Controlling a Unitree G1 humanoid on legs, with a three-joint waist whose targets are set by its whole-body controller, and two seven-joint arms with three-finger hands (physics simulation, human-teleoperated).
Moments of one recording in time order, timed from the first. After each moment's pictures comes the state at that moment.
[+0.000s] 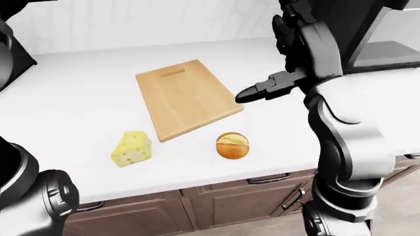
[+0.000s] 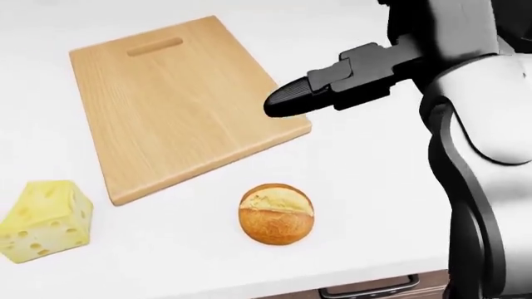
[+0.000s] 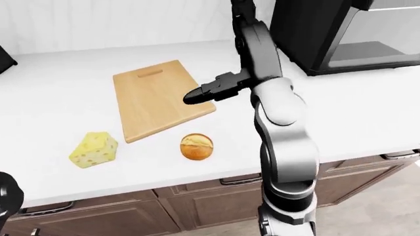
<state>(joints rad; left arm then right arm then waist) -1.11 0.72 0.30 -0.40 -0.81 1.02 0.45 -0.80 -0.21 -0.02 -0.53 -0.08 0.92 0.15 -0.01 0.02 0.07</state>
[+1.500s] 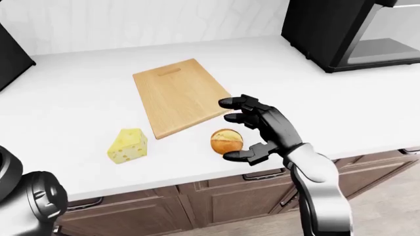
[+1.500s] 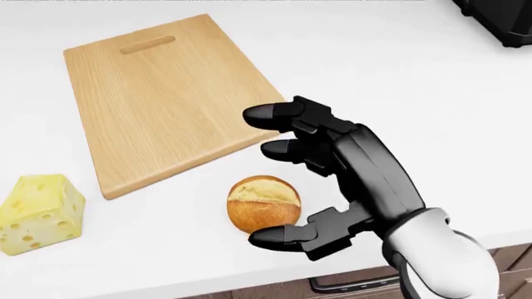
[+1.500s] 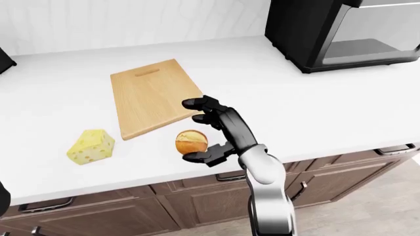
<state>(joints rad) -1.11 0.78 0.31 -0.37 -0.87 0.98 0.47 -0.29 -0.06 0.08 -0.61 -0.29 0.72 0.48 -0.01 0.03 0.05</state>
